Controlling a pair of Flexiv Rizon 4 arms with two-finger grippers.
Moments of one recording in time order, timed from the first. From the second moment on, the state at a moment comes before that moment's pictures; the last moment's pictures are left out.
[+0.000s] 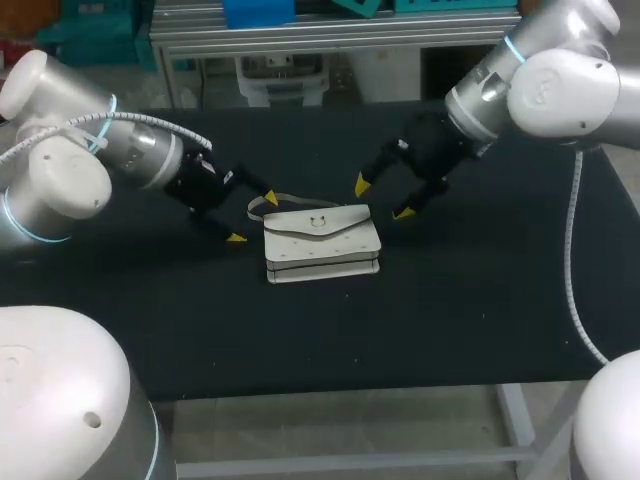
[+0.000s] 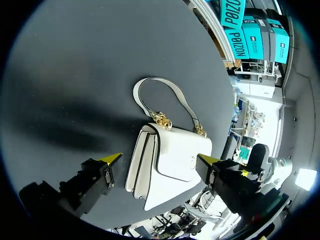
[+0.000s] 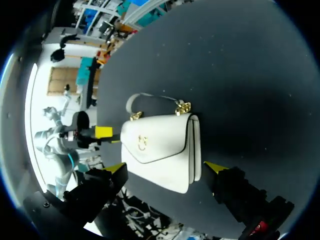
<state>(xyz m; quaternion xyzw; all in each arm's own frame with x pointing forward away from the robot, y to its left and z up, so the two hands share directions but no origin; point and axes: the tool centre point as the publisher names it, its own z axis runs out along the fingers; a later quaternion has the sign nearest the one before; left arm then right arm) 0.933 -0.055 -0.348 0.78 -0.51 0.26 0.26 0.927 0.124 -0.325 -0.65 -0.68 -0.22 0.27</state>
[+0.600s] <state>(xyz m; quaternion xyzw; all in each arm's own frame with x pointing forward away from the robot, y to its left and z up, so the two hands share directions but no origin) 0.926 -0.058 -0.349 0.74 -0.51 0.30 0.33 0.934 0.149 -0.361 -0.66 -0.63 -0.29 0.28</state>
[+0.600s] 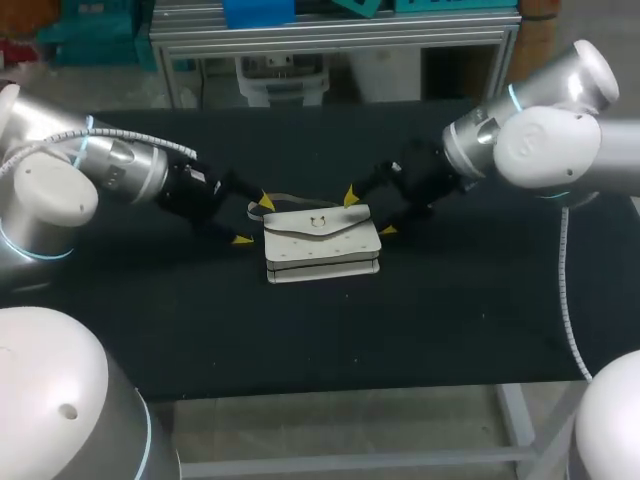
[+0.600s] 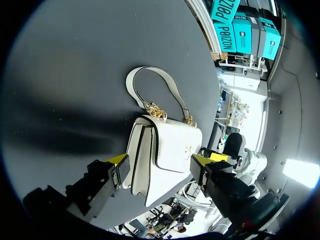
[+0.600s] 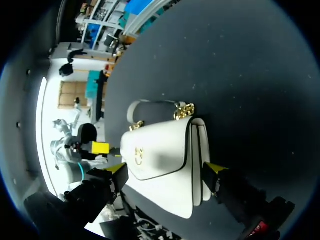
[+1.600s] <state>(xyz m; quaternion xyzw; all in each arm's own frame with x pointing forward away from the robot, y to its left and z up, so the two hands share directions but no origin) 0.926 -0.081 -0.364 0.69 -0.52 0.30 0.41 0.954 0.160 -0.380 -0.66 -0.61 -0.33 0.30</state>
